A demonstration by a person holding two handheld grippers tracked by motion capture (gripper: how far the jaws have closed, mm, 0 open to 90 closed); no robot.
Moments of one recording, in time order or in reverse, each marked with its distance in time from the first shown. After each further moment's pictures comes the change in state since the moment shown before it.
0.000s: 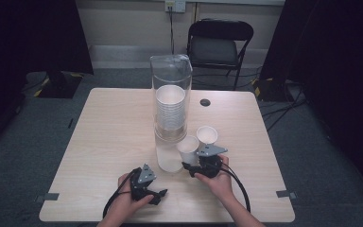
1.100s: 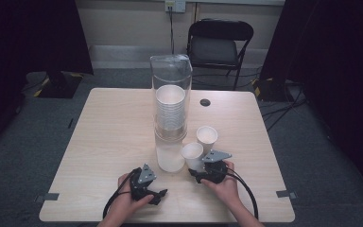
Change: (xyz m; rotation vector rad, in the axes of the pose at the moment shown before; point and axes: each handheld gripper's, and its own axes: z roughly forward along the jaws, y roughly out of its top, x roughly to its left) left arm 0.000 0.000 0.000 -0.004 0.005 -0.003; right arm -0.006 -0.028 -0.004 0.064 0.000 0.000
